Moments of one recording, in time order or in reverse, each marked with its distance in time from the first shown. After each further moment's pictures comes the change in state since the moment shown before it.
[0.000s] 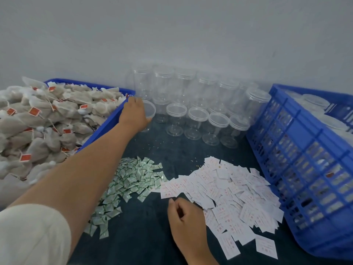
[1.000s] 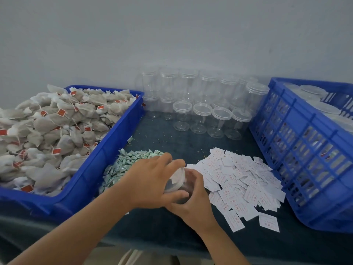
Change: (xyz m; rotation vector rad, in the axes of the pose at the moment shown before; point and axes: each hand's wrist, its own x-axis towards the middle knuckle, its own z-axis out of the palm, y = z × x) left_hand -0.258 0.031 -0.091 -0.040 -0.212 0.635; right_hand -0.010 -0.014 -0.011 0.263 -0.096 -0.075
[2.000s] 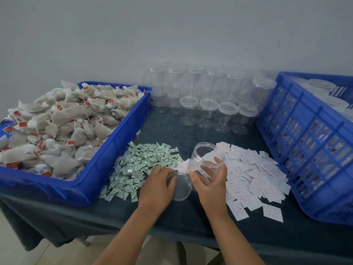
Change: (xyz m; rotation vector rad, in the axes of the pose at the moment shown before) left_hand -0.020 0.021 0.102 -0.424 0.171 -0.686; right_hand 0.002 -0.002 -0.007 0.397 0.315 0.043
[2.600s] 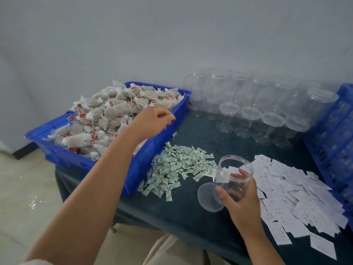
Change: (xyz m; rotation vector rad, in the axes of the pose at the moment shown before) left_hand 0.097 -0.015 -0.212 -0.183 0.028 0.005; right_hand -0.008 0.001 0.000 -0.188 -0.215 -0.023
